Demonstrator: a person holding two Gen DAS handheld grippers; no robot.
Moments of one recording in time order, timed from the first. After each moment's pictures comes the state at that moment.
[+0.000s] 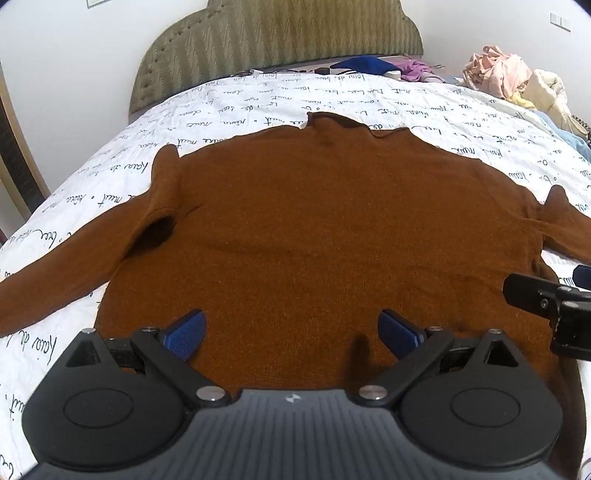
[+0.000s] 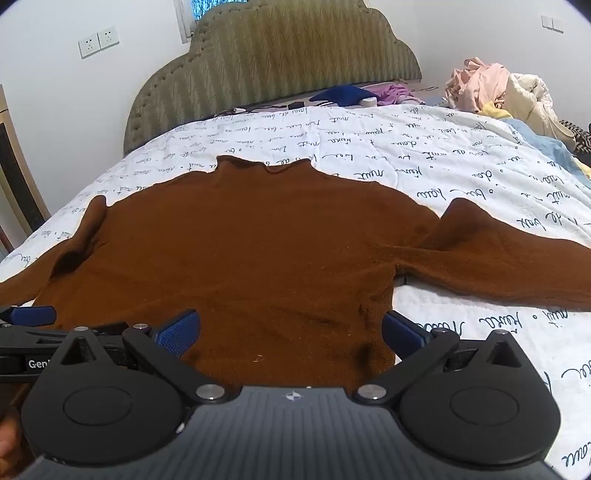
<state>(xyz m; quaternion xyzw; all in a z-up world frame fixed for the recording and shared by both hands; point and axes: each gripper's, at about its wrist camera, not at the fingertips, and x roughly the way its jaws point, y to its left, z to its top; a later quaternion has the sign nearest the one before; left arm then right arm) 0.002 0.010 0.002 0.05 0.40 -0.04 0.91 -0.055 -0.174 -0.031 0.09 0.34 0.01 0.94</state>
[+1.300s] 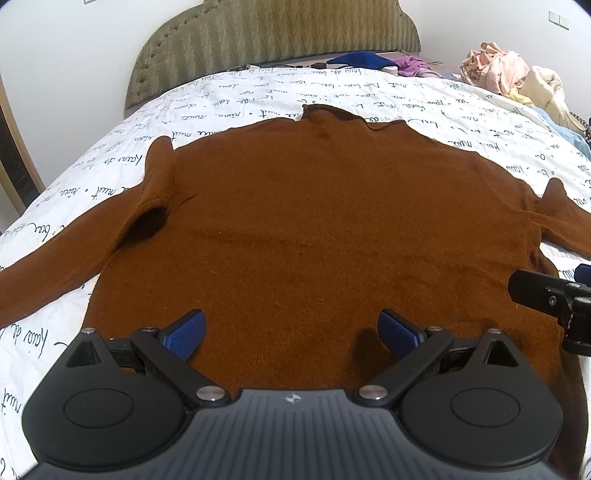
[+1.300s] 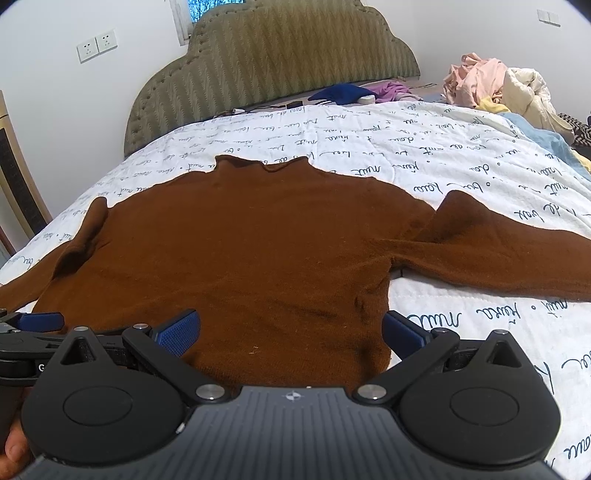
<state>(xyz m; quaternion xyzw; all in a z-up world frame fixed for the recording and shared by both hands) 0.000 0.003 -0.008 0.05 0.40 -0.04 0.91 -0.064 -0.174 -0.033 0.09 0.34 0.01 0.94</state>
